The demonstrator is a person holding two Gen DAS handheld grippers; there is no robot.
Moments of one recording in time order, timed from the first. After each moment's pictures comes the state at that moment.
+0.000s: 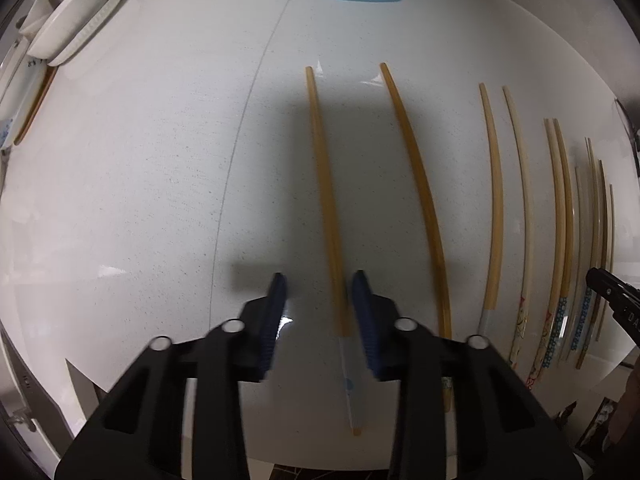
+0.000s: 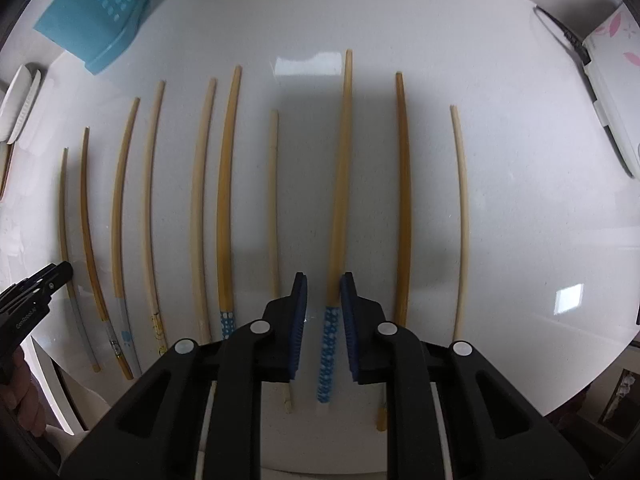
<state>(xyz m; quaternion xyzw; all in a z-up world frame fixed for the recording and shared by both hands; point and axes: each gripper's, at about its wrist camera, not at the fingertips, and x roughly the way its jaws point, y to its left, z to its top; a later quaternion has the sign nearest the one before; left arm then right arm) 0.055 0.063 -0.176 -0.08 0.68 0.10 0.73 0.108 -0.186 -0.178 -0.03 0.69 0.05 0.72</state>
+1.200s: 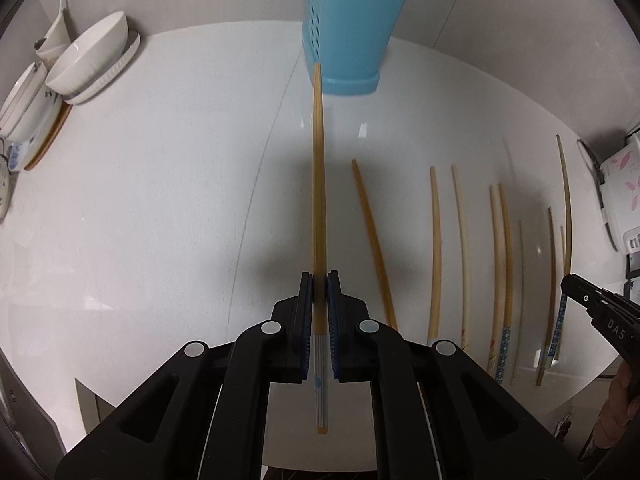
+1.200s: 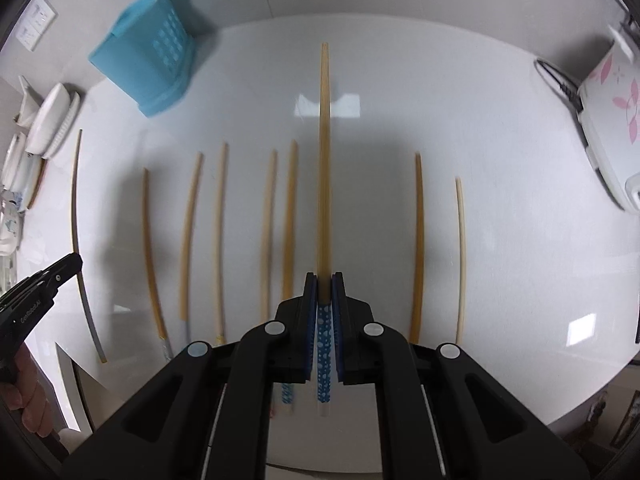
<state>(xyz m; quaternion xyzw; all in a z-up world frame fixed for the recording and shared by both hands) 0.031 0.077 -0.067 -0.10 0.59 0.08 0.80 0.101 -0.163 -0.093 -0.01 0.62 0.09 0.78</state>
